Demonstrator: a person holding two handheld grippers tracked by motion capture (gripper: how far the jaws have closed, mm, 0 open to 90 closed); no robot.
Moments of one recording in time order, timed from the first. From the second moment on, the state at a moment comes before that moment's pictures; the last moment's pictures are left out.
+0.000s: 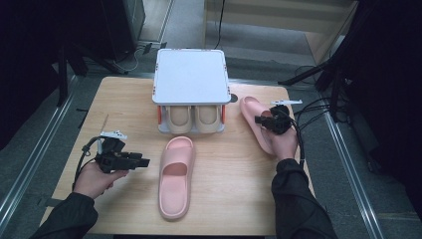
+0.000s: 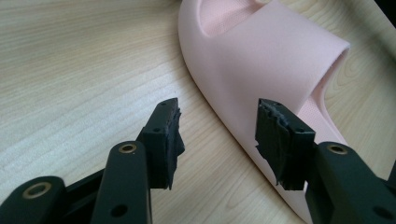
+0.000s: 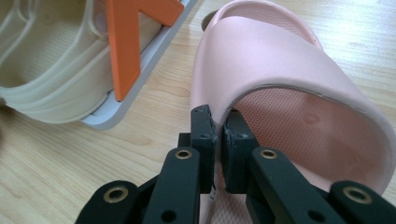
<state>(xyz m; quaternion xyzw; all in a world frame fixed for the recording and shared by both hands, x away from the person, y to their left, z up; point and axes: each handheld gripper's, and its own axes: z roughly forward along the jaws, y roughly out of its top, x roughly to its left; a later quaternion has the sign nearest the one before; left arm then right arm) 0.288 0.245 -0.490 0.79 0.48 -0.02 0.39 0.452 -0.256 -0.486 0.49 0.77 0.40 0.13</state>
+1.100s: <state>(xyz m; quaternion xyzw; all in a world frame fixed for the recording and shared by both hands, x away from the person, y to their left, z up) 0.320 0.216 -0.485 0.80 0.44 -0.03 0.40 0.342 -0.226 -0.449 0.44 0.79 0.42 0.08</state>
